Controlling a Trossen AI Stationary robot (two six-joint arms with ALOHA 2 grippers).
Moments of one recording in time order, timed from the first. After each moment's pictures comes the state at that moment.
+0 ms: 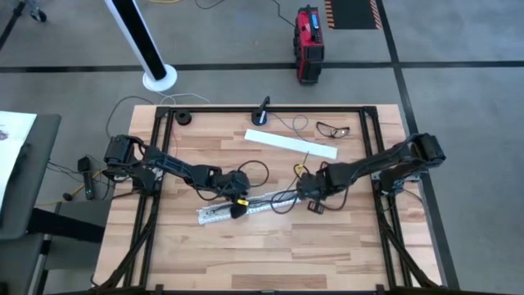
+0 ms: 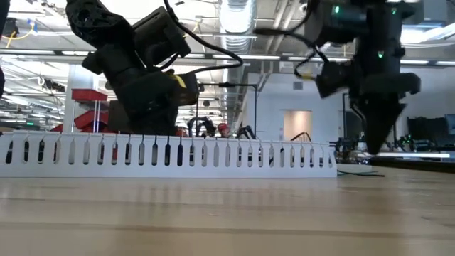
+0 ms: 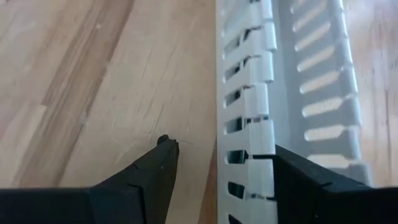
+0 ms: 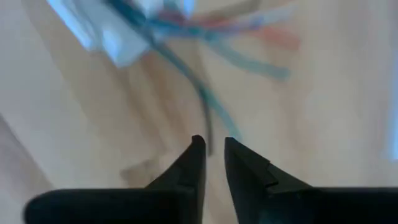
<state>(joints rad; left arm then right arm) -0.10 1.73 0.72 0.01 0.03 -0.44 0.18 1.59 0.98 -0.89 0.19 0.53</state>
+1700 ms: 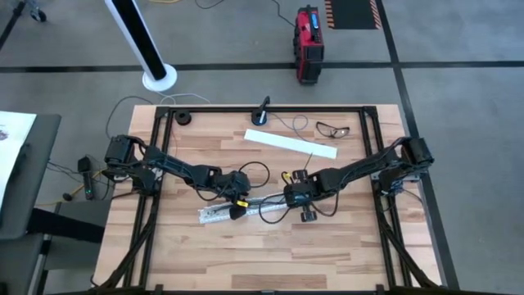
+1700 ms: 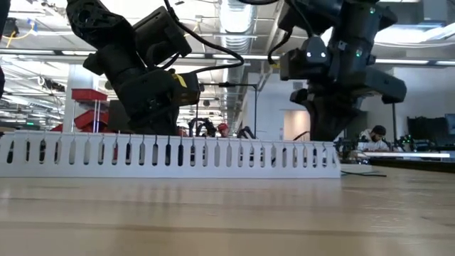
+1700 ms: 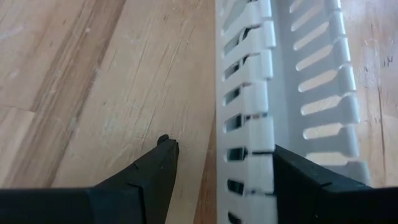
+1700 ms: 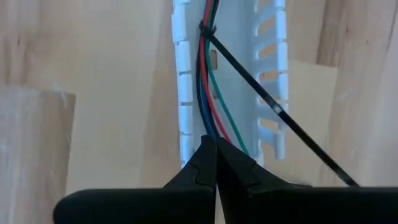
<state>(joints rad) -0.10 1.73 0.72 0.02 0.04 -0.39 0.20 1.71 1.03 -0.57 0.14 0.00</state>
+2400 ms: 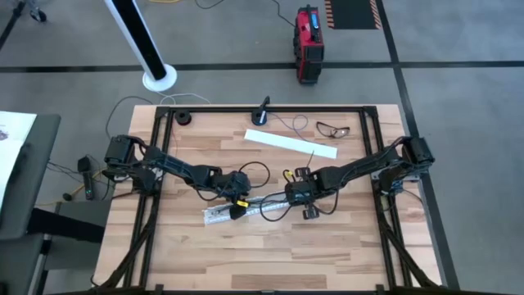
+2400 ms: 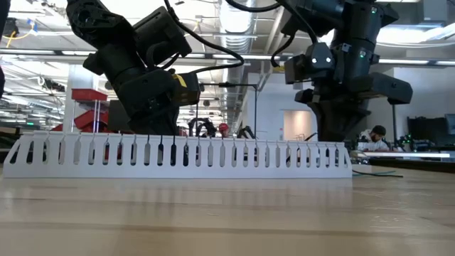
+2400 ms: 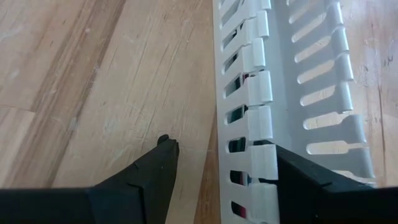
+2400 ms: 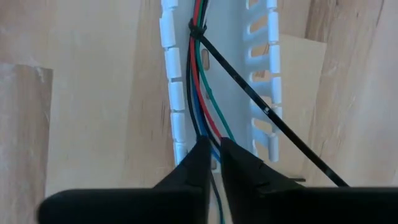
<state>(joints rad) -0.10 1.73 0.72 0.01 0.04 -0.39 0.19 1.70 1.03 -0.64 0.16 -0.01</state>
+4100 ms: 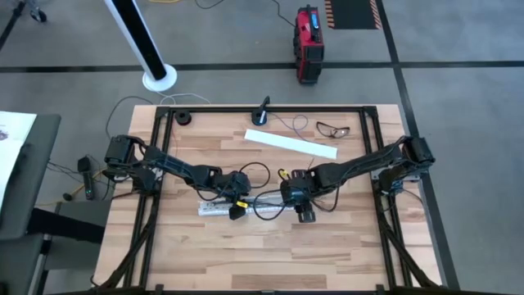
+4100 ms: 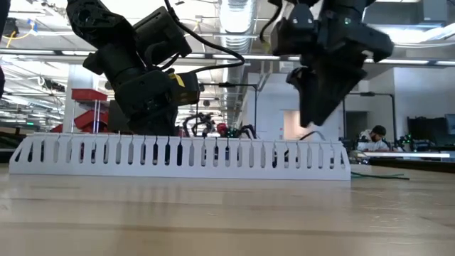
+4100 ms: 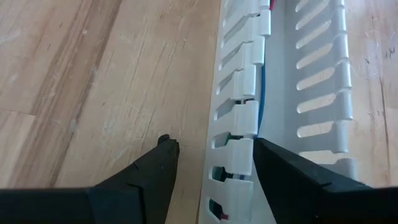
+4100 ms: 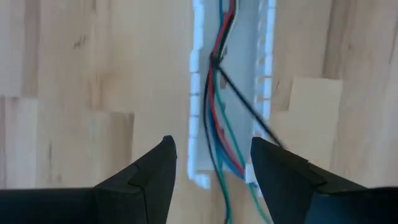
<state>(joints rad) -0.10 1.73 0.73 0.00 0.04 -0.36 0.19 1.70 1.19 -0.74 0.02 0.08</state>
